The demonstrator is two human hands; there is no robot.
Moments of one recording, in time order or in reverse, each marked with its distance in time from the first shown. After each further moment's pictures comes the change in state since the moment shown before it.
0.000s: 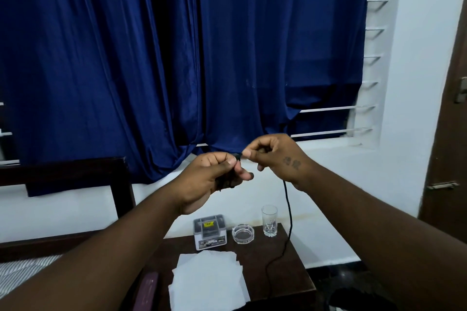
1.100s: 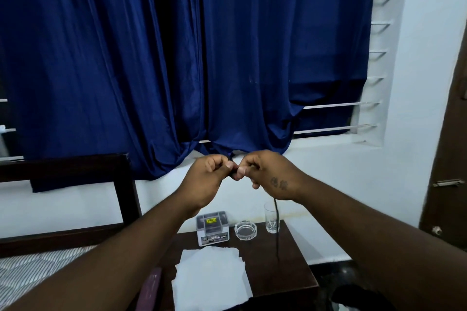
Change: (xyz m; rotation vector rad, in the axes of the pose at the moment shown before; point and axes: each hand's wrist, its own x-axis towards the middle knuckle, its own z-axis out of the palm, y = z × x) left_hand 0.000 -0.021 -0.003 0.346 0.266 0.085; right_hand -0.016 0.002 0.028 -0.462 -0.146 0.058
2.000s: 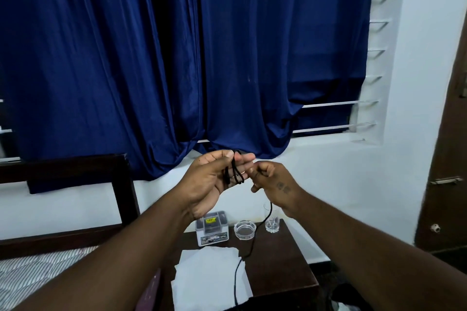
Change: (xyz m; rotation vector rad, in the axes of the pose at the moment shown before) left_hand -0.007 0.023 0.012 -0.677 -0.090 -0.168; right_hand 0.001 0.044 0.036 0.552 0.167 0.124
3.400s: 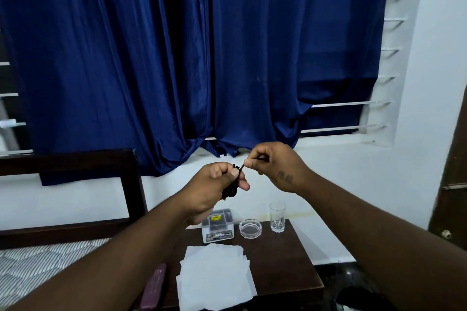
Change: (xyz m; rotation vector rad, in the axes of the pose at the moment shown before) left_hand -0.004 -0.016 -0.032 0.443 0.016 -0.058; right_hand 0.025 -0.033 -0.010 -0.437 -0.057 -0.246
